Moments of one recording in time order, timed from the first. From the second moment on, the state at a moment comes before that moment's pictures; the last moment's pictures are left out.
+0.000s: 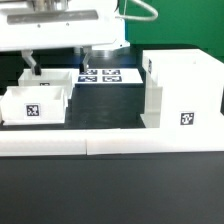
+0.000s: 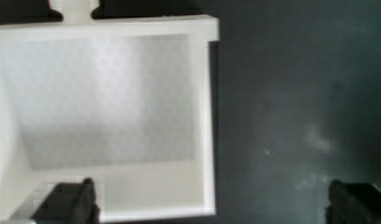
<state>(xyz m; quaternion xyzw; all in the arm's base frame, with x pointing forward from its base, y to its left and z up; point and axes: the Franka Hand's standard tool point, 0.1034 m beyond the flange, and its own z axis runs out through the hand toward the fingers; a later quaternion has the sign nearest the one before) 0.529 -0.100 0.066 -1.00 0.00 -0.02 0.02</state>
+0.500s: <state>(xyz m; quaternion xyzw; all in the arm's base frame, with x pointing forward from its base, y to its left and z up) 0.521 -0.098 0.036 -1.00 0.00 -0.01 0.01</state>
